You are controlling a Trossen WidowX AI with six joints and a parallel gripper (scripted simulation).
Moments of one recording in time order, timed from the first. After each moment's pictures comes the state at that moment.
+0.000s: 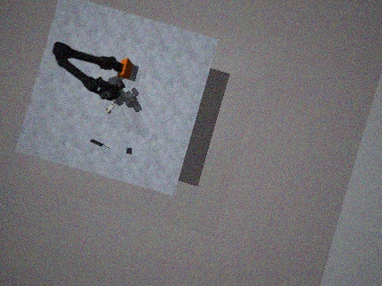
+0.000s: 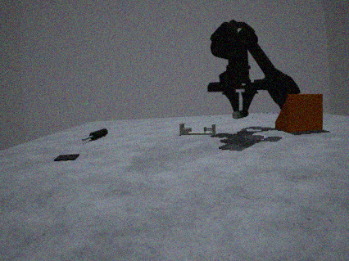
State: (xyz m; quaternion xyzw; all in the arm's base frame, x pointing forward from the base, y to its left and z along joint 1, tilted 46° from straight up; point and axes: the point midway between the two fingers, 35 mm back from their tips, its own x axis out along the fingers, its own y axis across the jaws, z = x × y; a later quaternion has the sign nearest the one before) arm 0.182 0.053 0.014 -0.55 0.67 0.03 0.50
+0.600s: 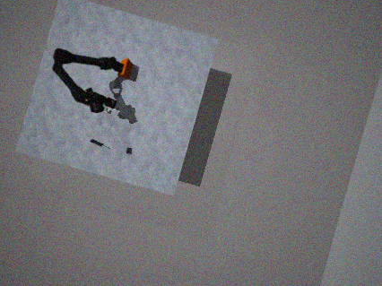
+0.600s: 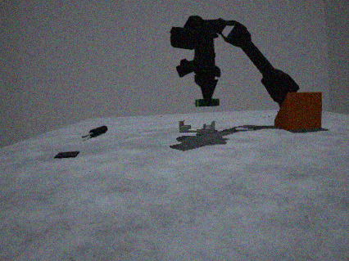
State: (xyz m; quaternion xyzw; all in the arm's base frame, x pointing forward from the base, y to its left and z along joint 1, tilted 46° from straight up) arm 0.272 0.068 0.054 -0.27 0.61 -0.25 0.70
